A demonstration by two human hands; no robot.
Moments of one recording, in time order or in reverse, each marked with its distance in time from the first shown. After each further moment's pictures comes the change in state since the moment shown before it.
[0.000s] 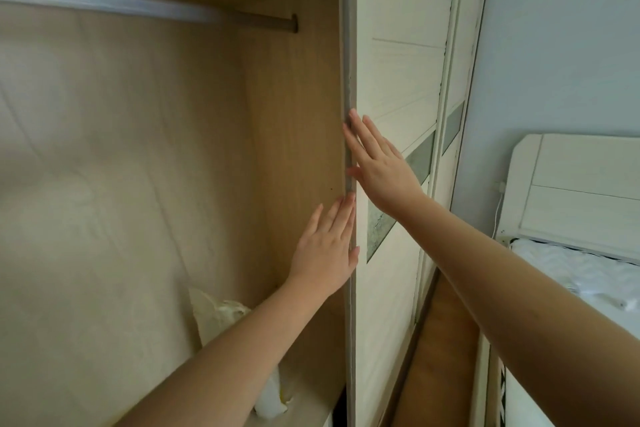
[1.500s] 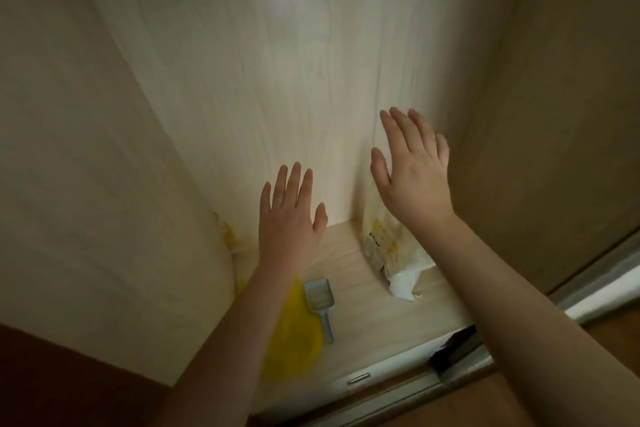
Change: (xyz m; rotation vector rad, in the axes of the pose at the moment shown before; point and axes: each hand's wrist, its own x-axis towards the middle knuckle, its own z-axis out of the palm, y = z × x) left_hand -0.299 -0.157 0.077 -0.007 -0.186 -0.982; right_hand -0.031 -0.321 0.094 0.625 -0.147 -0.015
